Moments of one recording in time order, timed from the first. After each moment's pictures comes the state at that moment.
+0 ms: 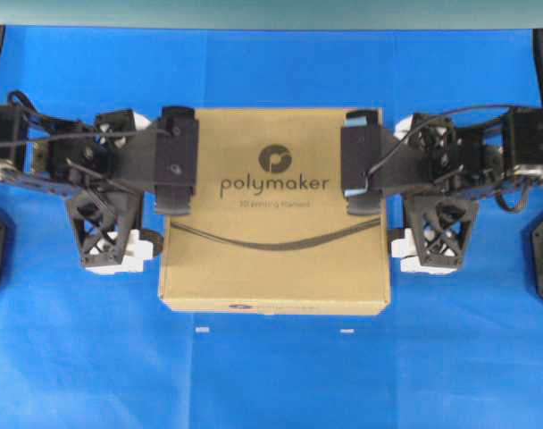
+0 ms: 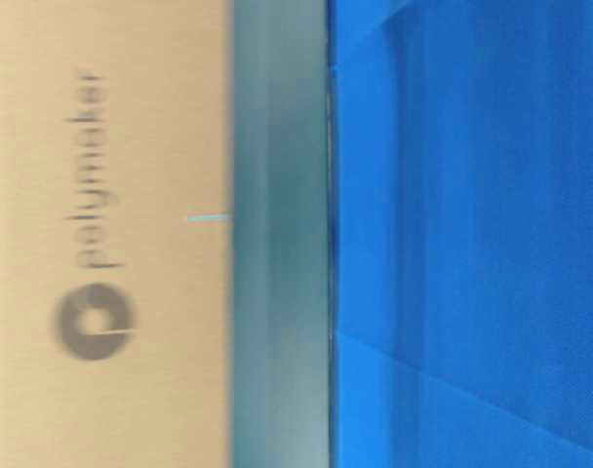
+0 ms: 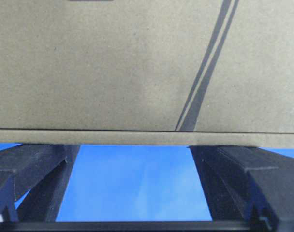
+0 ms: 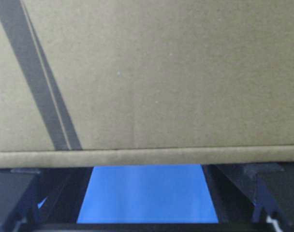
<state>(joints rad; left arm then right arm) 0.04 -0.31 0.37 0.03 0.91 0.01 -0.04 -0.28 0.39 0.01 1.04 -0.02</state>
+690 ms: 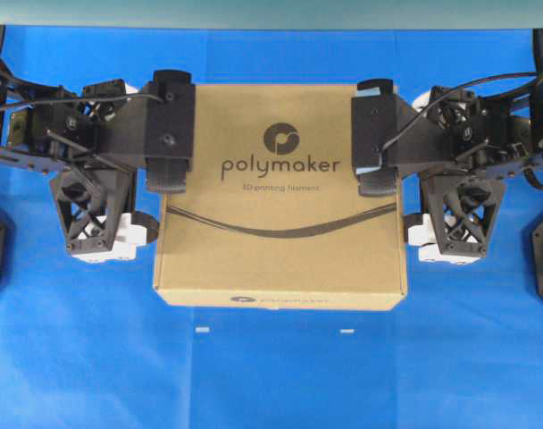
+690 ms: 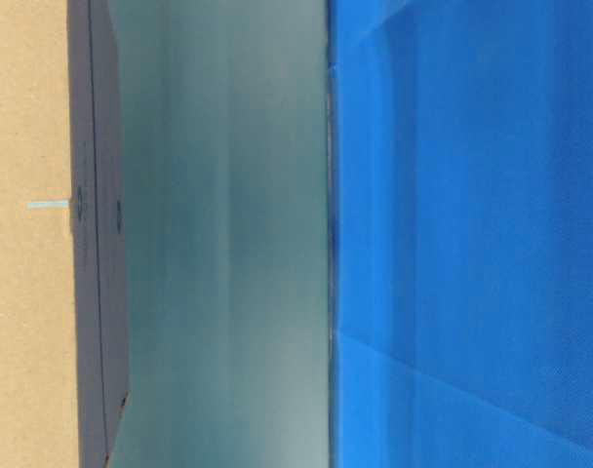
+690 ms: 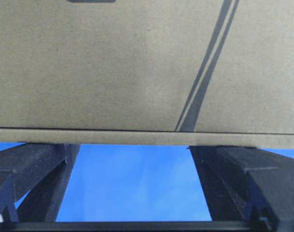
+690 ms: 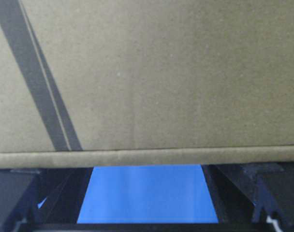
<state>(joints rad) 0.04 -0.31 0.24 0.03 1.03 0.01 -0.05 -0.29 0.27 0.02 1.20 -0.02</state>
